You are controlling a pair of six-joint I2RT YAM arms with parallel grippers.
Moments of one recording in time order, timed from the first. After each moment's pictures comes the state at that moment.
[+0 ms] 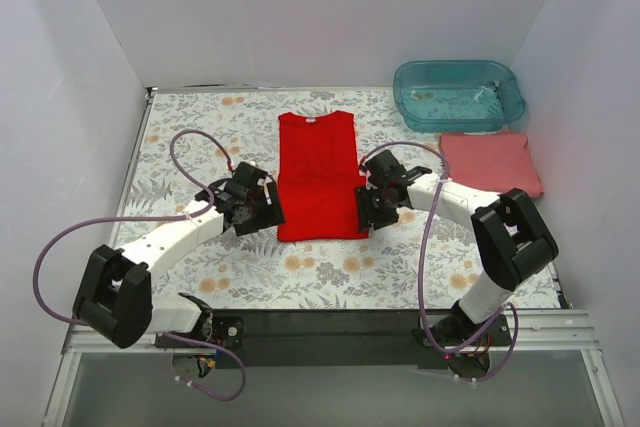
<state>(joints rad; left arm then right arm) -0.51 1.30 0.81 -0.56 -0.07 -0.72 0.60 1.63 0.98 -0.52 -0.18 0.35</state>
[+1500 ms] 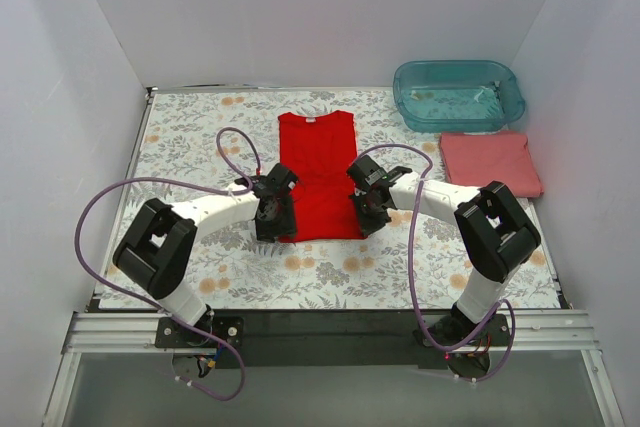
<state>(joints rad) -0.63 1.61 0.93 -0.61 -0.08 -0.74 0.71 1.73 1.06 -0.61 -0.04 0.38</state>
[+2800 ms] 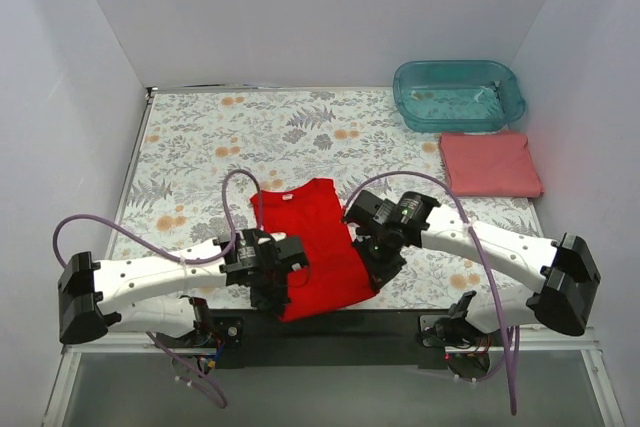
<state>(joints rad) -1.27 1.16 0.88 -1.13 0.01 -1.27 1.04 1.31 1.03 -1.09 -0.23 0.49</state>
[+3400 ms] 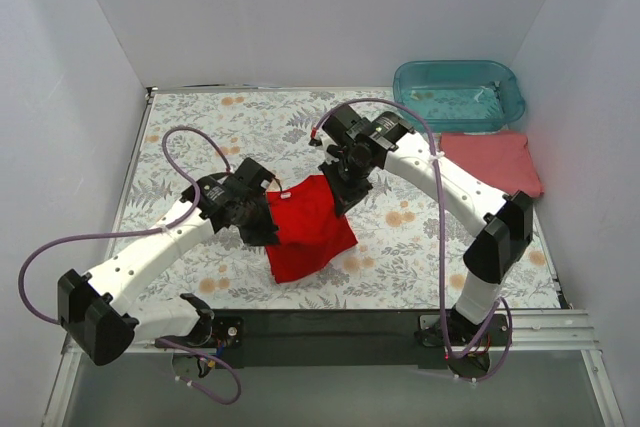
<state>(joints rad) -0.70 1.19 1.07 -1.06 0.03 -0.97 0.83 1.73 1.76 -1.26 -0.27 0.26</state>
